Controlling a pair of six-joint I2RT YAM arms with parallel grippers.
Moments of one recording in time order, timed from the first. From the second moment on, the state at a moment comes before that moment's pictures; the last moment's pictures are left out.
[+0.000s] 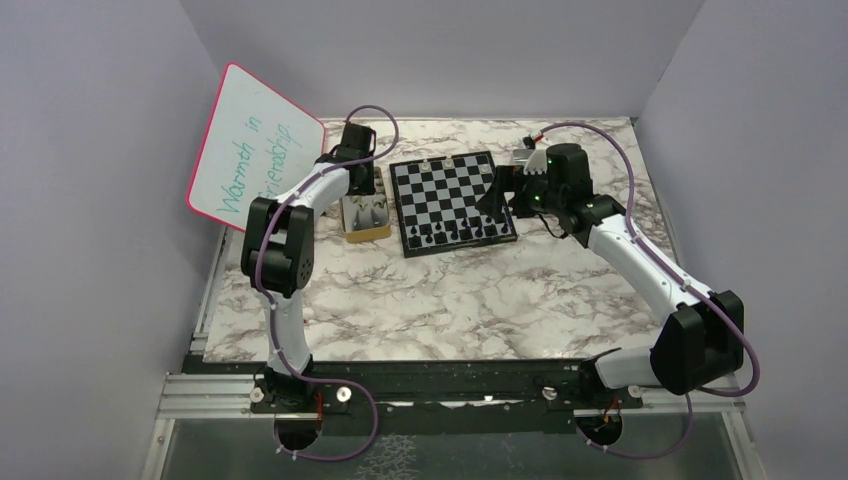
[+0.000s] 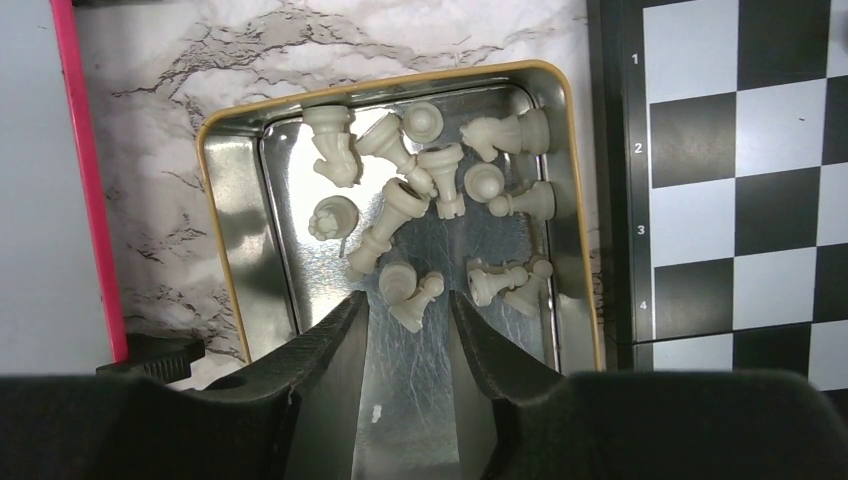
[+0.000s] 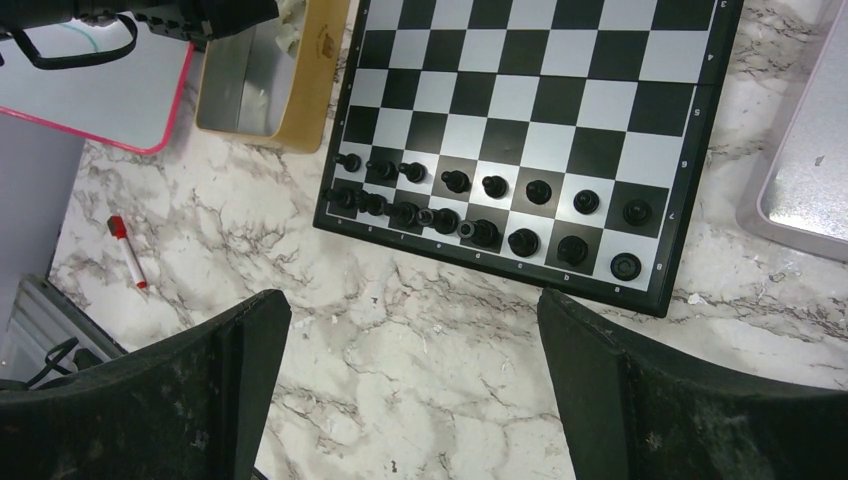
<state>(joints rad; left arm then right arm) -0.25 2.01 1.53 -0.42 -0.17 -0.23 0.35 1.37 1.09 -0.29 -0.32 0.31</state>
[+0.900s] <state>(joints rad) -0.22 2.09 1.56 -0.43 -0.14 -0.22 0.35 1.40 1.09 -0.29 -0.33 0.31</state>
